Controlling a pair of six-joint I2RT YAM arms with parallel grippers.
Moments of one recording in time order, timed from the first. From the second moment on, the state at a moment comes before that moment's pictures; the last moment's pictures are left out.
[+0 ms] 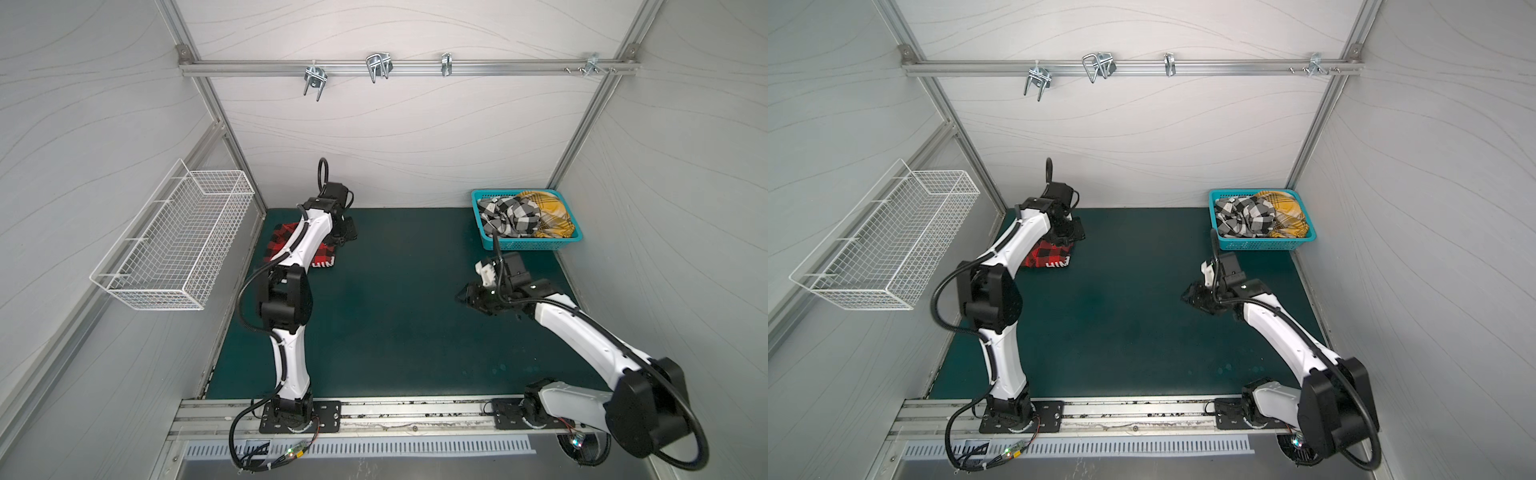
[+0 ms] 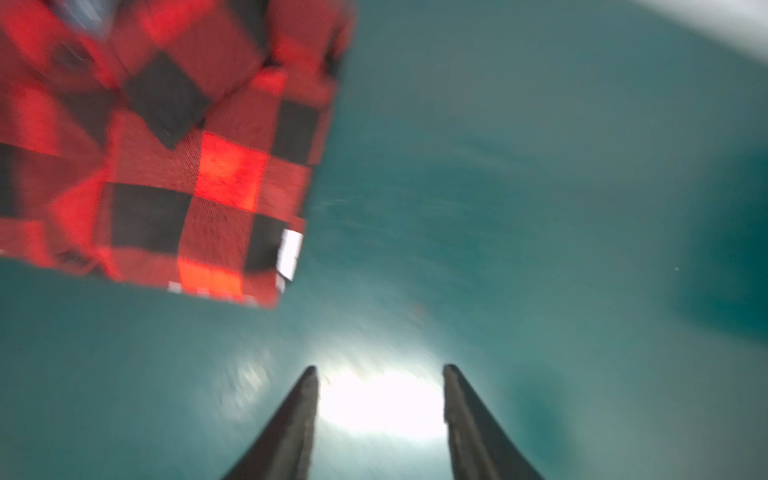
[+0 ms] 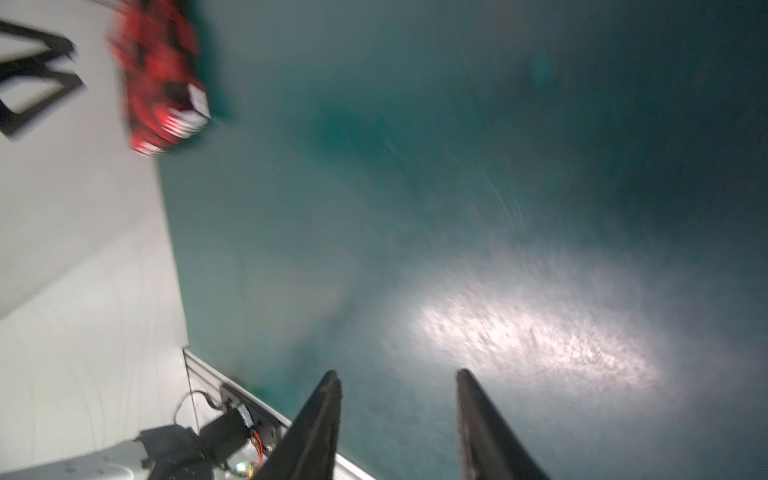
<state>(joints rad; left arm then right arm) -0.18 1.89 1.83 -1.00 -0.01 -0.47 0.39 1.15 0.91 -0.64 -0.39 0.61</state>
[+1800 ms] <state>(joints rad) 0.00 1.55 0.40 0.71 -0.26 -0.13 0.09 1.57 0.43 0.71 0.02 0.05</state>
